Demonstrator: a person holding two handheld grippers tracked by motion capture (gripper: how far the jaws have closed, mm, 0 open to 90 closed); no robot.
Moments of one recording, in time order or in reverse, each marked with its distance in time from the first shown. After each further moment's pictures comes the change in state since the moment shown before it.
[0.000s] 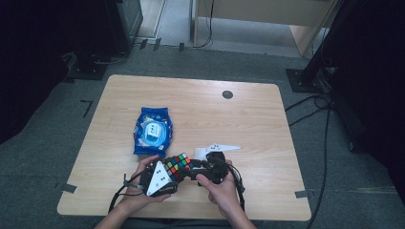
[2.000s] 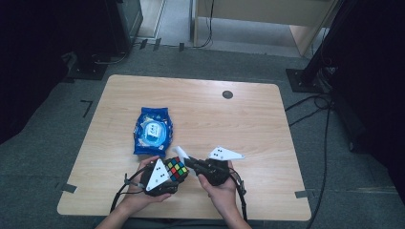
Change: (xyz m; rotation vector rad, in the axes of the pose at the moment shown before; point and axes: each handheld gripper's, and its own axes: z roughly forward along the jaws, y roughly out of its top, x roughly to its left) left arm -0.006 0.000 0.006 0.039 -0.076 -0.050; right arm 0.015 -0.011 -0.002 -0.192 -0.062 -0.248
